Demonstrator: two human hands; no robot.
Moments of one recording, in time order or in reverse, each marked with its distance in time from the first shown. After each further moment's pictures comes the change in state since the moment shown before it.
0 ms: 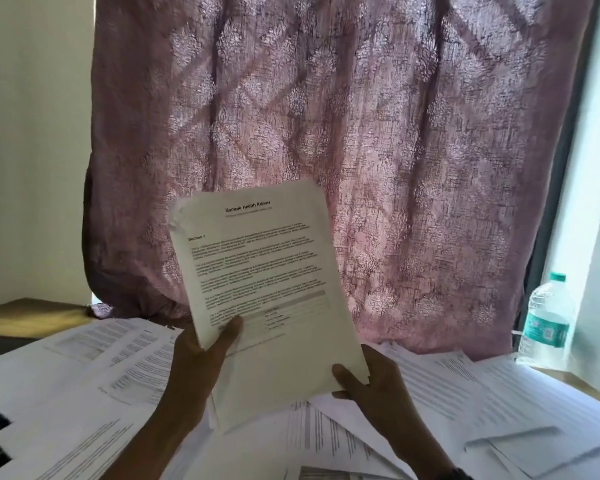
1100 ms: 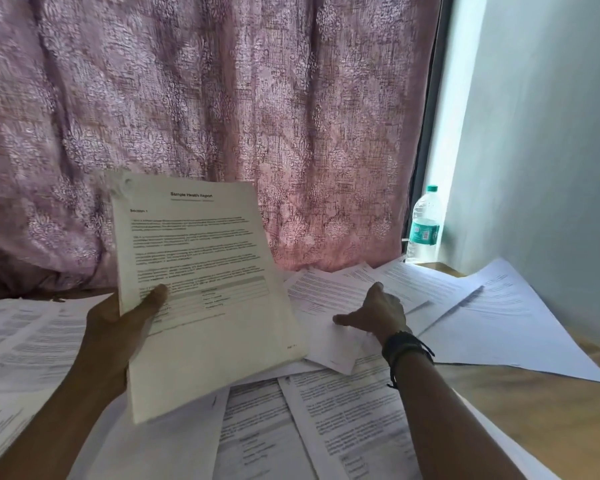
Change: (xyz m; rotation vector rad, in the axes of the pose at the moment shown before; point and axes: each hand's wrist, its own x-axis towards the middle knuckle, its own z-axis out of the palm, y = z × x) left_hand -0.011 -0.016 0.011 -0.013 -0.165 -0.173; right_hand -0.009 0.027 -0.107 -0.979 0.340 0.649
